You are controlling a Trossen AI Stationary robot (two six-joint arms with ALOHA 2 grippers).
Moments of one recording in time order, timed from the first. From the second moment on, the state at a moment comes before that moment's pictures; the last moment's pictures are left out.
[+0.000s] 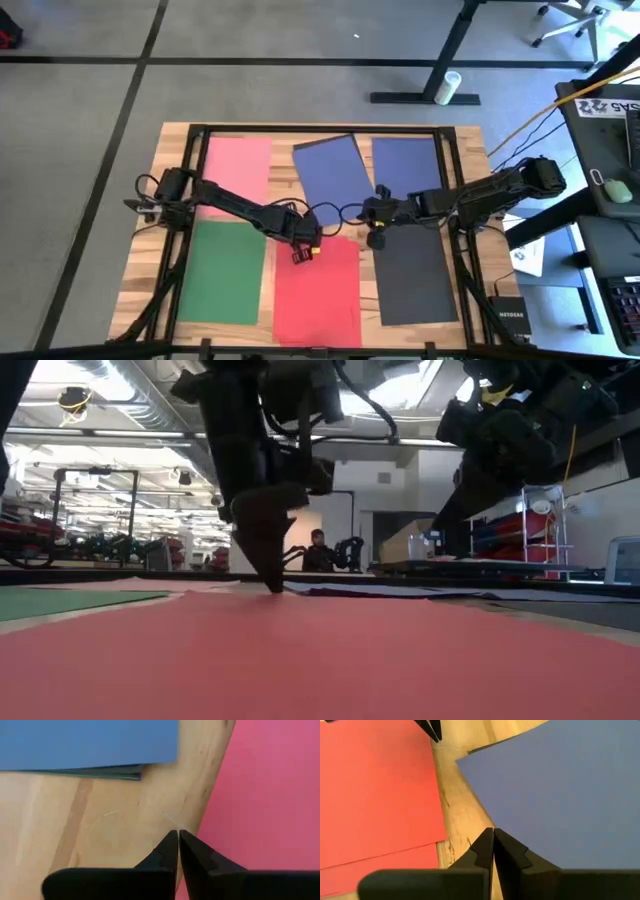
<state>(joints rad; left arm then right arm) -0.18 1.90 1.25 -0.63 -0.30 -0.44 0.13 1.31 0.62 -0.14 0.22 0.26</state>
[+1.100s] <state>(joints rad) -0.53 1.76 1.02 -0.53 -0.09 -0.47 0.13 1.31 0.62 -0.15 0.21 0.26</state>
